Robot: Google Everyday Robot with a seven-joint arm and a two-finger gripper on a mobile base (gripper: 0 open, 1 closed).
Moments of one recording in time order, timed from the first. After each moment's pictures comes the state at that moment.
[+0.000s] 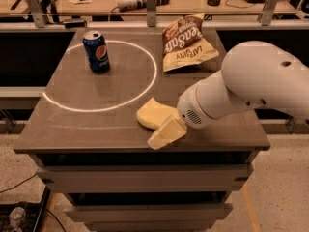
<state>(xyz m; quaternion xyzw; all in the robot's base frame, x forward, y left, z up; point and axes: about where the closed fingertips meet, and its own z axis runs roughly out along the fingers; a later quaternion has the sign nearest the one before) 0.484 -0.044 0.823 -0.46 0.83 0.15 0.29</state>
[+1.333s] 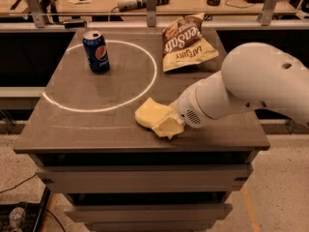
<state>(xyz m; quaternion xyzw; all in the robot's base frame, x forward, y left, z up) 0.485 -0.043 0.825 -0.46 0.83 0.14 0.30</state>
